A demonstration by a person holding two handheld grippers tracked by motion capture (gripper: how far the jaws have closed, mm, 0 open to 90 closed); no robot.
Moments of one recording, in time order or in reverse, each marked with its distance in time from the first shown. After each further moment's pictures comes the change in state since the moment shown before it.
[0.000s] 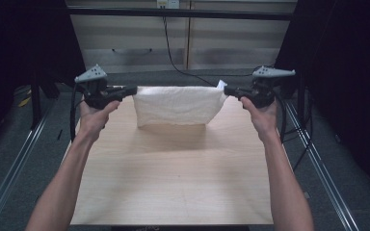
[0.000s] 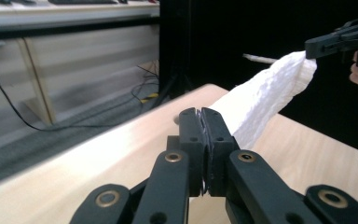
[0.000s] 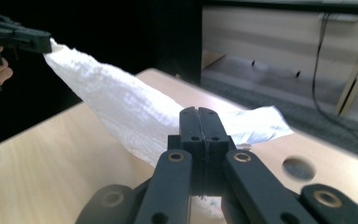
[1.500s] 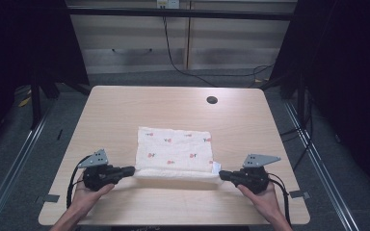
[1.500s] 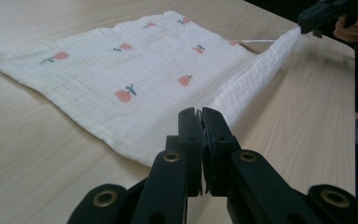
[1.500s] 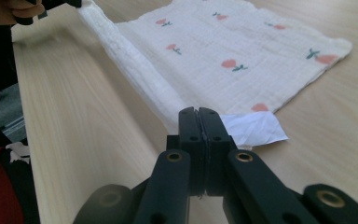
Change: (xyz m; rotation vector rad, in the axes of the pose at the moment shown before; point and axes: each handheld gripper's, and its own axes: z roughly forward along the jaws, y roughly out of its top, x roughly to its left) left arm -0.070 -0.176 -0.054 0.243 -0.147 -0.049; right arm 0.088 -0.191 -0.041 0.249 0.153 -0.016
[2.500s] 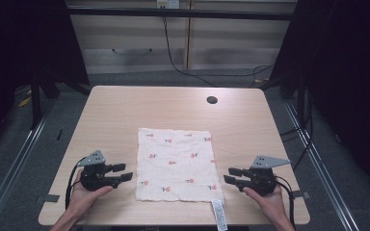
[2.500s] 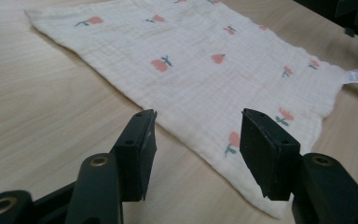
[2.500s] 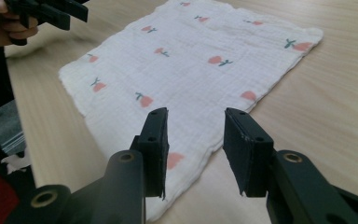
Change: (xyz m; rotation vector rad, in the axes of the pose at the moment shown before) left arm 0.017 -0.008 0.000 0.040 0.076 -0.082; right arm -0.006 -0.006 -0.014 -0.036 -0.052 0.070
